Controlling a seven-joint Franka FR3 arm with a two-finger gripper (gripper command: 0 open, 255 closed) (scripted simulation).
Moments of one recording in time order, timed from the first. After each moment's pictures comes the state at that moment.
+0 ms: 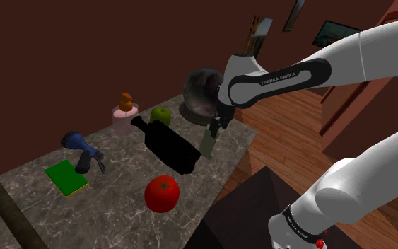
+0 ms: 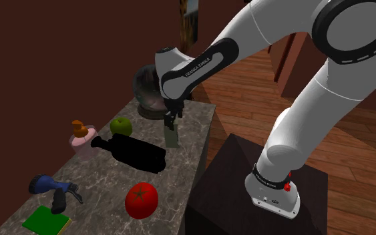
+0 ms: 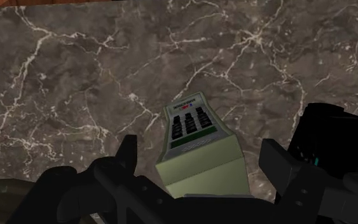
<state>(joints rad) -0.01 -0.19 0.12 -2.47 -0.02 2.23 -0.08</state>
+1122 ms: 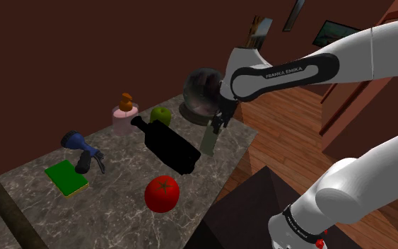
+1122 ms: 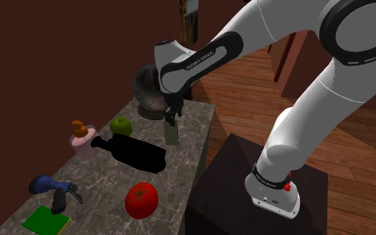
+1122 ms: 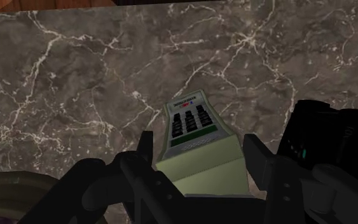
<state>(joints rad) 0.00 -0.22 0.12 -2.44 -0.01 2.17 -0.09</state>
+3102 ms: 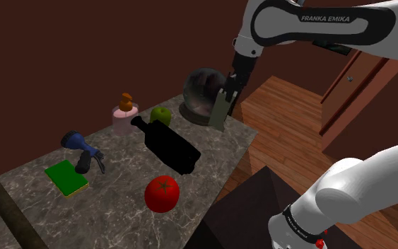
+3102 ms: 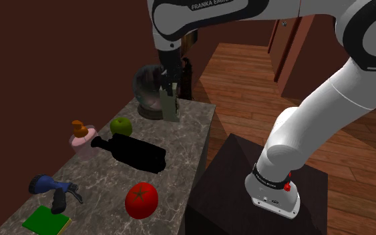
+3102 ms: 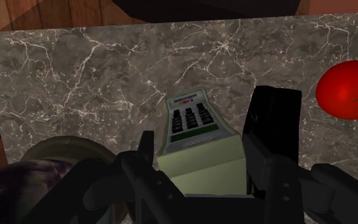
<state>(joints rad) 0.00 -0.34 0.11 -2.13 0.00 1.74 -0.11</state>
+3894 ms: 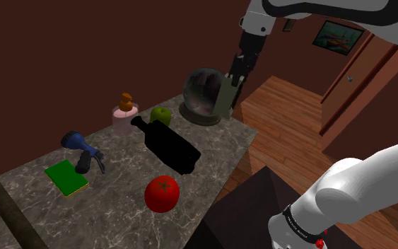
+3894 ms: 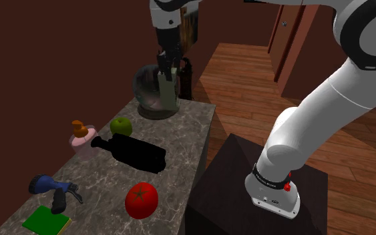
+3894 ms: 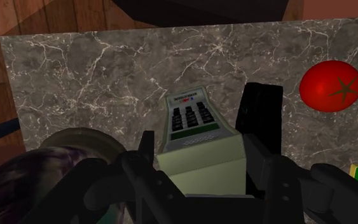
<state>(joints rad) -0.01 -0.33 0.11 -1.96 0.00 1.58 -0.11</state>
